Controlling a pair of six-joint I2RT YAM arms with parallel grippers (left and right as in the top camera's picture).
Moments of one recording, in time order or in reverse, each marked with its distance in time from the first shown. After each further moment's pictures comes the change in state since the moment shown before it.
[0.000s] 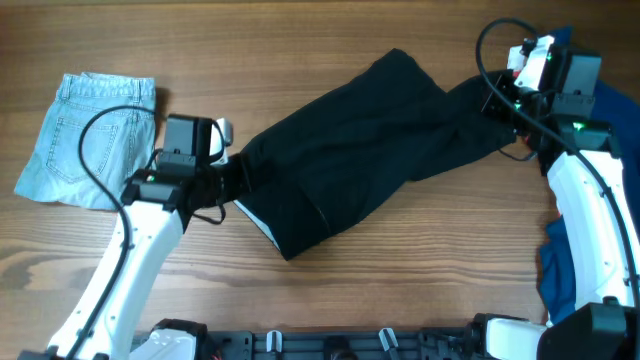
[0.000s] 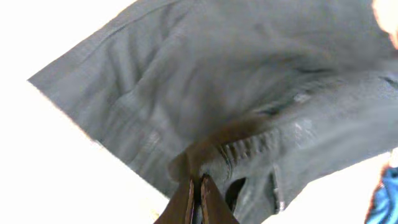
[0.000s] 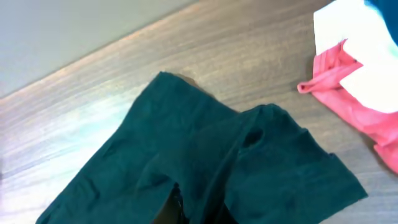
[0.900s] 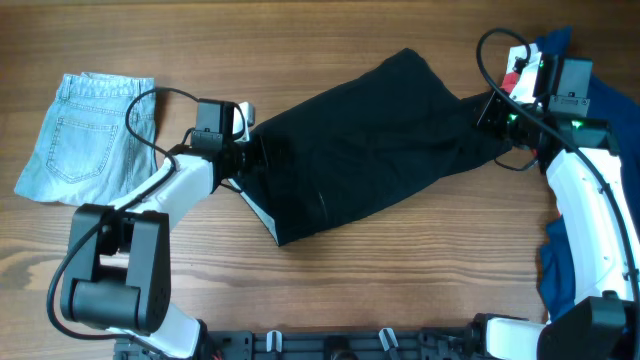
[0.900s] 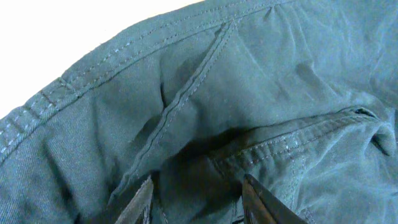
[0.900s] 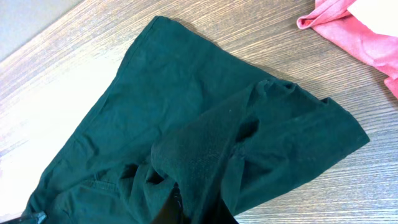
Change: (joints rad) left arm 0.000 0.462 -0.002 0.526 0.077 0.067; right arm 0.000 0.017 0.000 -0.169 -0.022 0.042
